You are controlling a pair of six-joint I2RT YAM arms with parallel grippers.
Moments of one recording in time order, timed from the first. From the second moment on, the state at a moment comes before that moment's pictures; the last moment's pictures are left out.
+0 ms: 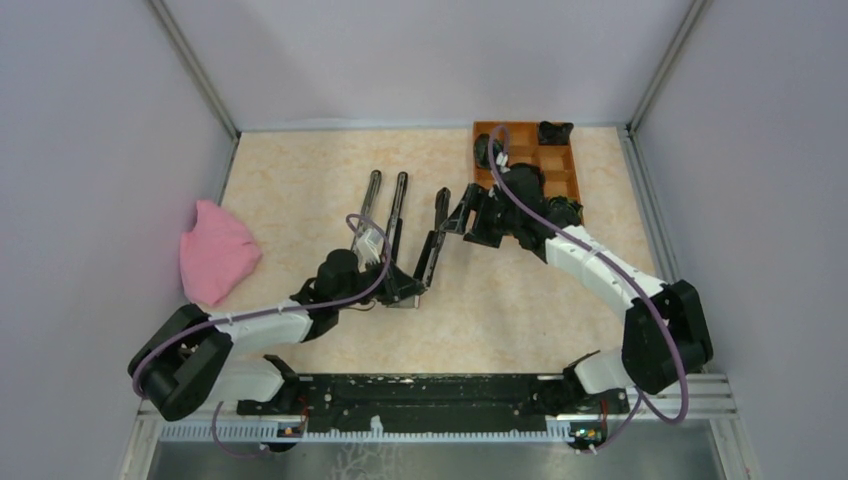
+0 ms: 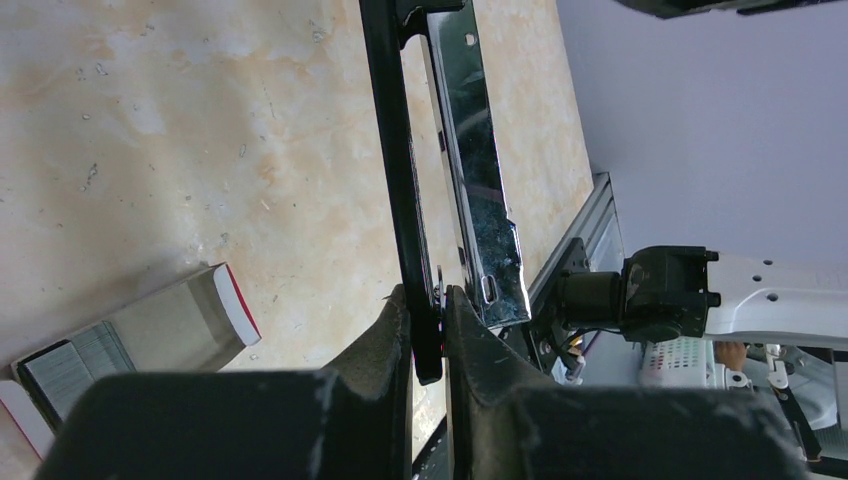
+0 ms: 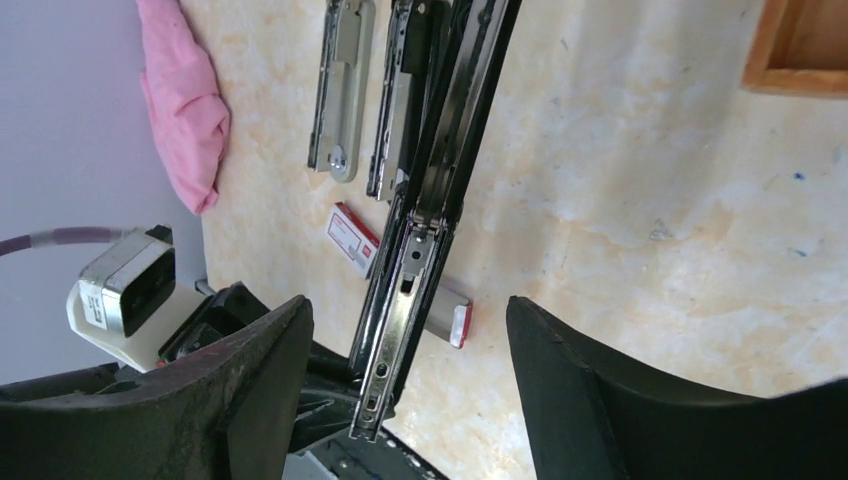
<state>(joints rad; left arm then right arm) -0.73 1.26 0.36 0.59 0.31 -0.89 0.46 1.39 1.00 -0.27 -0.32 0.75</state>
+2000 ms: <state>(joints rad) -0.45 1.19 0.67 0.06 0.00 -0.70 0.60 1.97 1.43 -0.56 0.17 0.47</state>
